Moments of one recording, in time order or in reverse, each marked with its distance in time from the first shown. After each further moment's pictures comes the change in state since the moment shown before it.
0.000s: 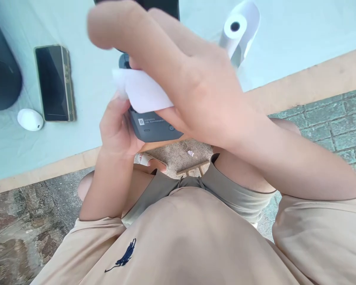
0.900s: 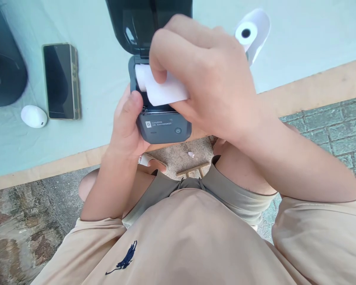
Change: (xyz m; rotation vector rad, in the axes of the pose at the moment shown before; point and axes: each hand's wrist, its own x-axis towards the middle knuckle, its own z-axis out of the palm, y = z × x) left_hand -0.005 0.007 0.005 0.028 0.016 -0.075; right_hand 0.008 0.015 0.005 -0.281 0.036 -0.116
